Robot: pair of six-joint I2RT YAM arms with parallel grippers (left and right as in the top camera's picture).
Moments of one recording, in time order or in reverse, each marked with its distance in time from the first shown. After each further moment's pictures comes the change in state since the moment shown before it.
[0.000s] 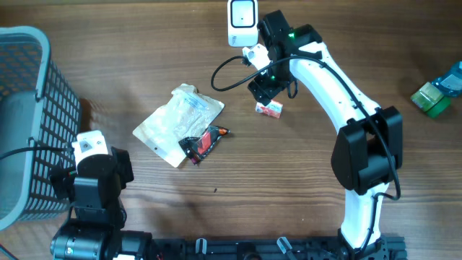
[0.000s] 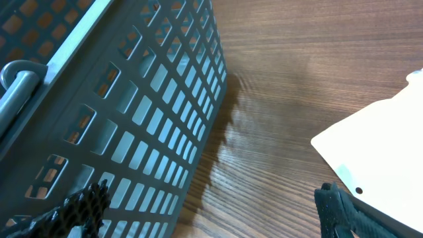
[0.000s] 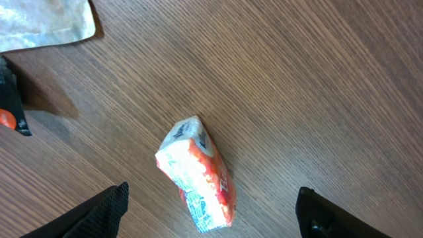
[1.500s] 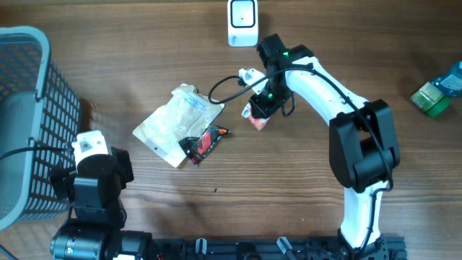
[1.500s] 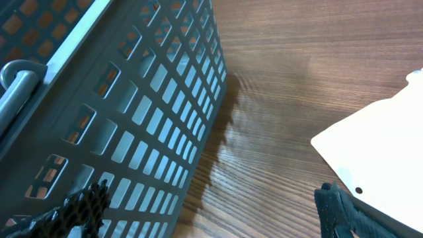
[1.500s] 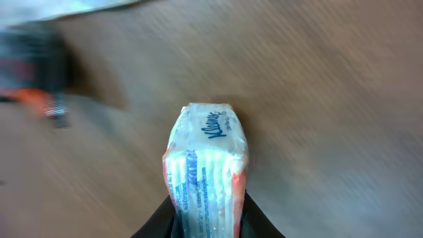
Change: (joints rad) left arm 0.000 0.000 0.000 0.000 0.000 0.000; right arm 0.000 0.021 -0.214 0.118 -0.283 -0.018
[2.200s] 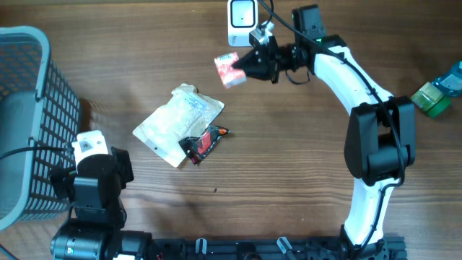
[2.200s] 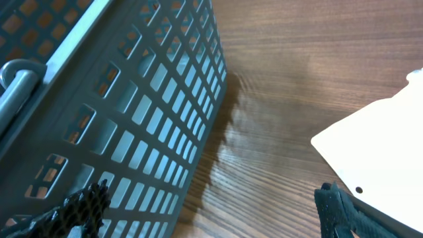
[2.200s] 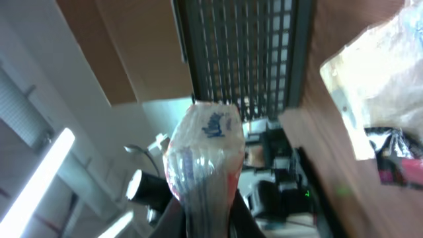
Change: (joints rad) left arm 0.000 0.000 0.000 0.000 0.000 0.000; right arm -0.170 0.006 0.031 0.563 -1.207 1.142
